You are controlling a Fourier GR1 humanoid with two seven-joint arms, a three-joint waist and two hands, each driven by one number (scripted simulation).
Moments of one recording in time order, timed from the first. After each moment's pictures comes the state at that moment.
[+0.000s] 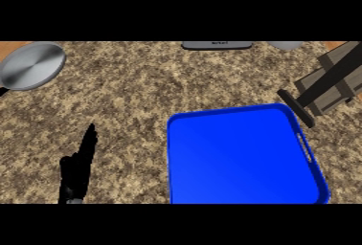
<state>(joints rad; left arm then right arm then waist) 0.10 0.12 -0.09 -1.44 -0.04 0.23 0.03 -0.18 -0.71 -0.60 -2.21 0.38 0.36 1.10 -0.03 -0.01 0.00</state>
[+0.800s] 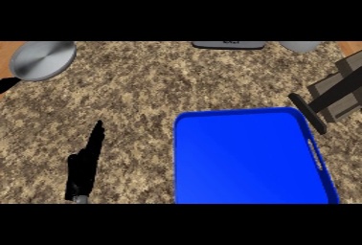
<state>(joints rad) 0.07 0.11 -0.11 -1.43 -0.05 0.21 0.02 -0.49 -1.28 -0.63 -1.85 0.15 0.42 1.14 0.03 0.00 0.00</state>
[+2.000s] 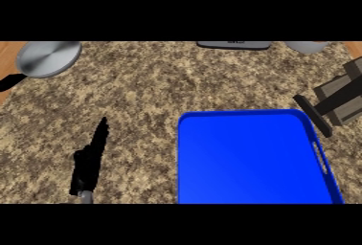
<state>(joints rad) 0.04 0.10 -0.11 -1.41 -0.07 0.20 0.02 -0.94 -1.20 -0.09 -1.14 0.35 0.25 0.96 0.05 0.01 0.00</state>
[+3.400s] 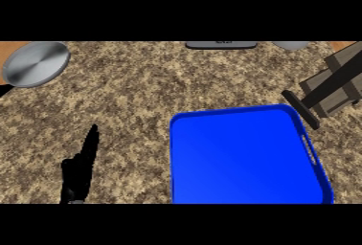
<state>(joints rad) 0.11 0.10 -0.08 -1.45 -0.06 0.20 0.02 -1.04 -1.06 -0.37 -0.91 0.43 -0.38 0.84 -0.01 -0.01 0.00</state>
